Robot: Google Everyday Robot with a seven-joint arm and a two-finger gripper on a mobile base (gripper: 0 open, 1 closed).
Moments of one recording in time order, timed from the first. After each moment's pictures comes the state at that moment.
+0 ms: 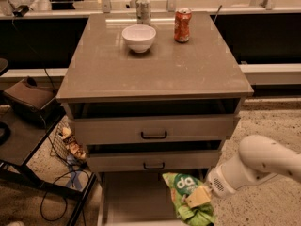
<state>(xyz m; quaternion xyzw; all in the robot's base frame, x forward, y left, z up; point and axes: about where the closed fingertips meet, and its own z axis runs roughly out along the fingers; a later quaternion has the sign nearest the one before) 0.374 -0.156 0.559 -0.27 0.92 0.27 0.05</state>
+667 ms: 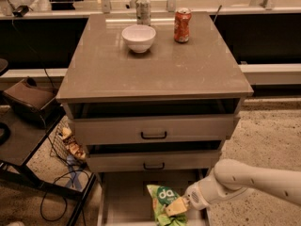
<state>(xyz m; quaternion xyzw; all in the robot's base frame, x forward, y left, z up) 0.382 -0.097 0.436 -0.23 0.90 0.36 0.04</state>
